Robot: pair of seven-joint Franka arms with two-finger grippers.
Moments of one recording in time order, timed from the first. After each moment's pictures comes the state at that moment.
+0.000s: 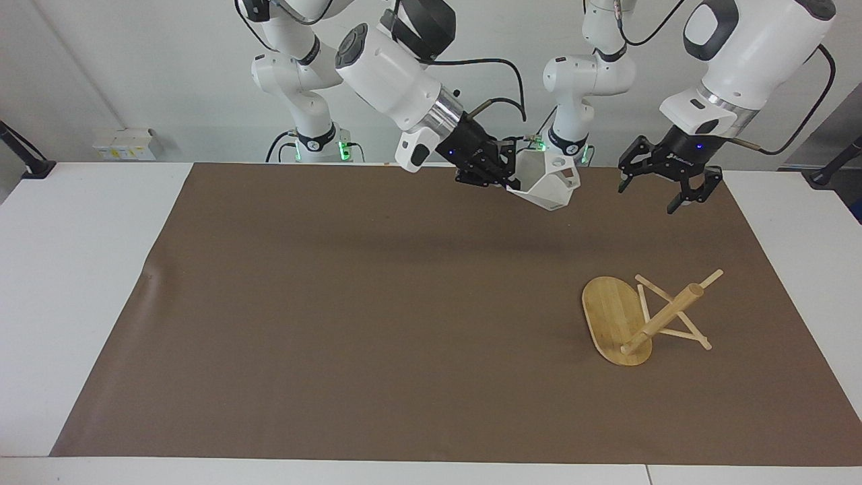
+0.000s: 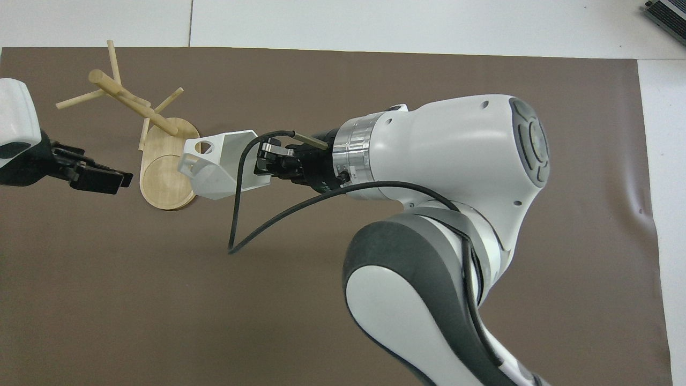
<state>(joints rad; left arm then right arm) -0.04 -0.08 -0.05 -1.74 -0.23 1.76 0.51 0.20 0.23 0.44 -1.57 0.67 2.32 0.54</state>
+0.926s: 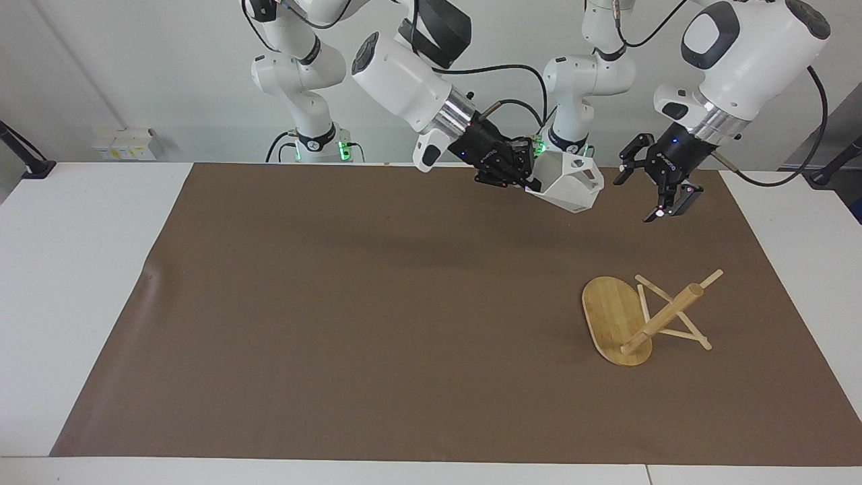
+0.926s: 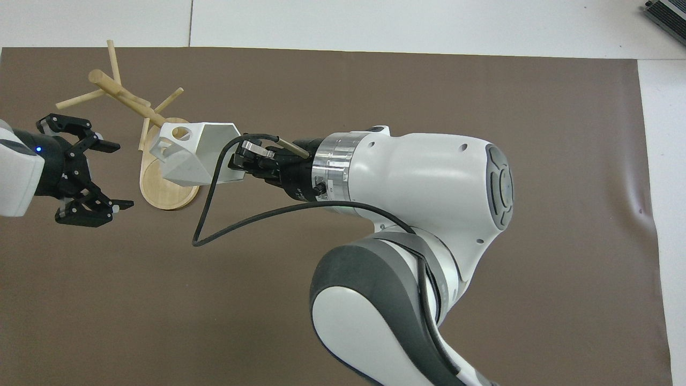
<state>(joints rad) -0.03 -0.10 -0.05 -1.82 -0.35 1.79 1.32 0.24 0.23 0.45 -1.62 0.75 2.50 0.57</state>
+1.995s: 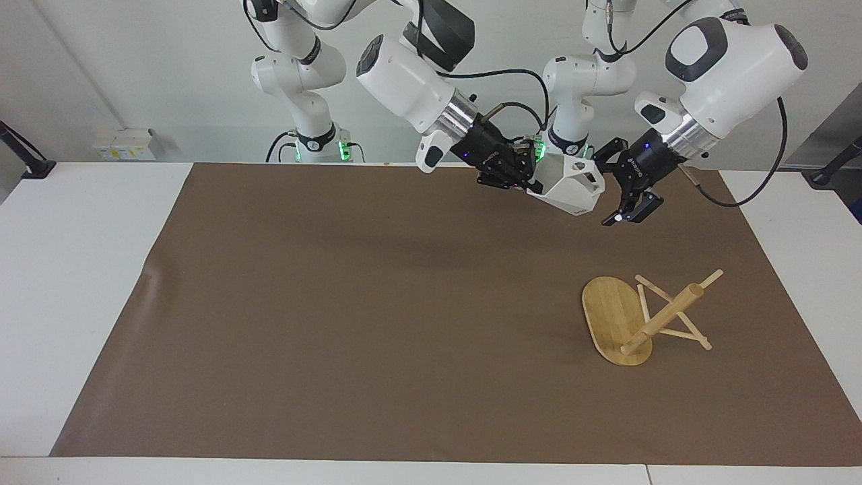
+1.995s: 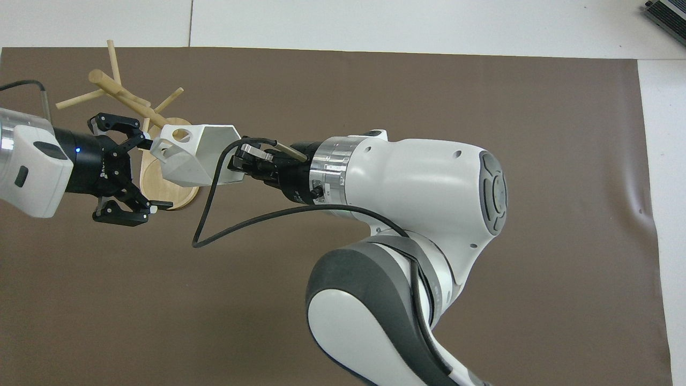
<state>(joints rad) -0.06 -0.07 -0.07 -1.82 -0.51 1.81 1.42 0.25 0.23 0.45 -1.63 0.75 2.51 0.57</state>
